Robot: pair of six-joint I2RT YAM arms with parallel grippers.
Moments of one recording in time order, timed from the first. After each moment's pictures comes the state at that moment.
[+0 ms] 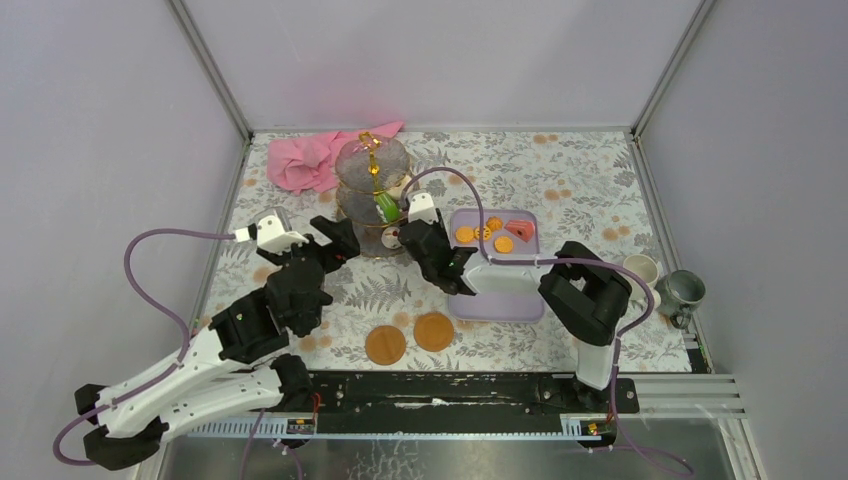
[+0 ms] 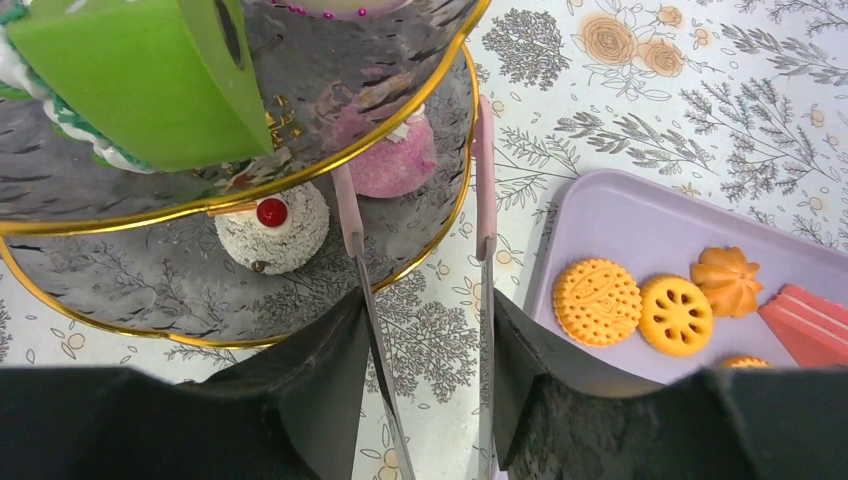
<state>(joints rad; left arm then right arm) -1.01 0.67 0.82 -0.41 -1.08 -0.71 0.99 1.88 1.14 0.17 0.69 0.23</state>
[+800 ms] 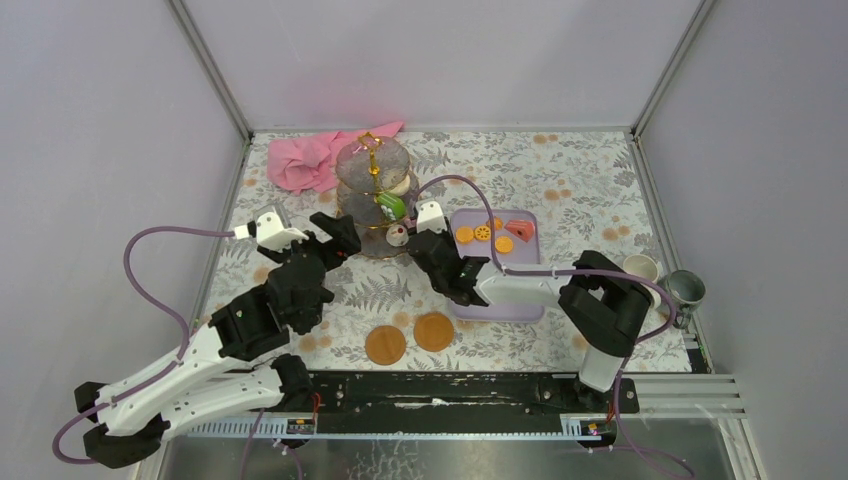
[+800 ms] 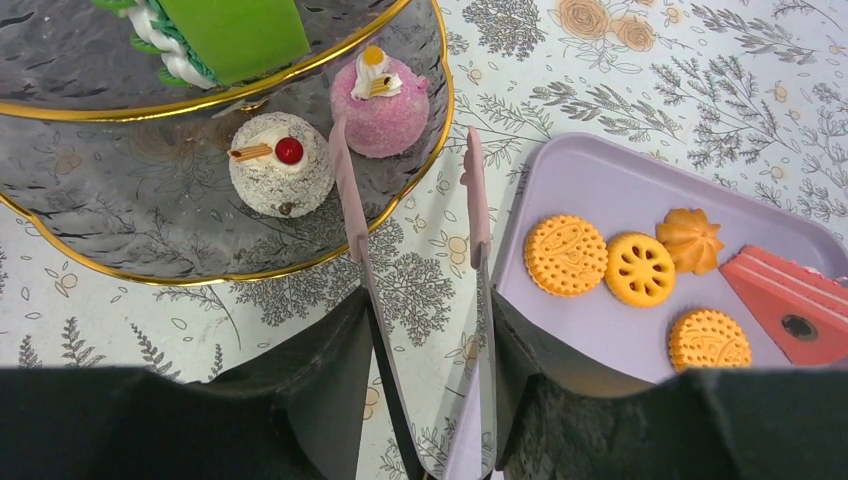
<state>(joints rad) -1.01 0.70 0.86 -0.43 -1.08 -0.75 1.02 1.77 1.03 0.16 0.72 0.24</state>
